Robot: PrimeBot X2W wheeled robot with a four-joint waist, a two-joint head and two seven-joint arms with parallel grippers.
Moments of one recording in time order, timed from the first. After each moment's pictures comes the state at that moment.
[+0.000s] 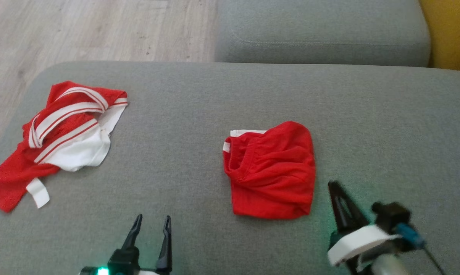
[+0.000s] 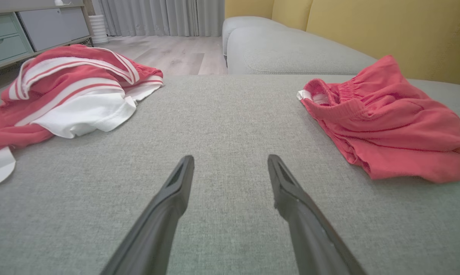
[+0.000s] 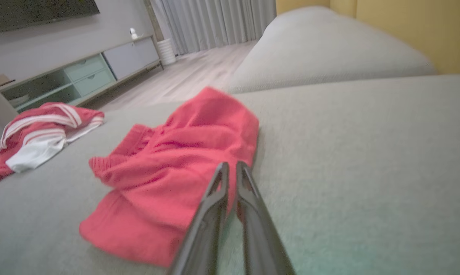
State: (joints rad) left arm 0.05 0.05 -0.25 0.41 -0.12 0.03 -0.25; right arm -0.07 -0.05 0.22 0.52 0.25 0.13 -0.25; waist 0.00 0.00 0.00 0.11
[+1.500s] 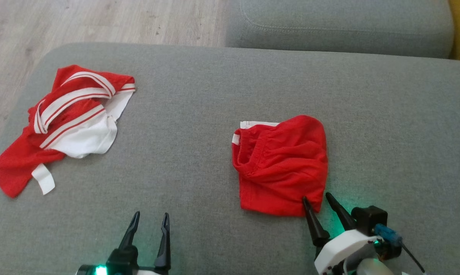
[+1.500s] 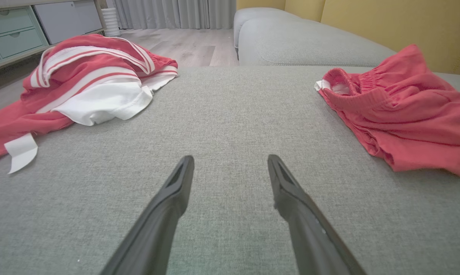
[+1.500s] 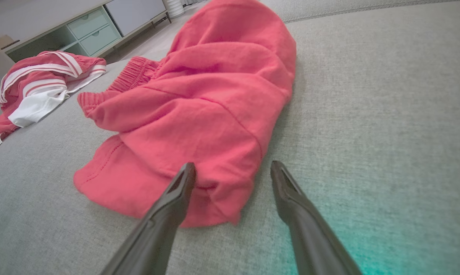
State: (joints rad) left arm 0.06 0.05 -0.23 0.37 -0.10 0.03 -0.25; right arm -0.14 -0.05 0.30 0.68 0.30 0.13 -0.25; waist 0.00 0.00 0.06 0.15
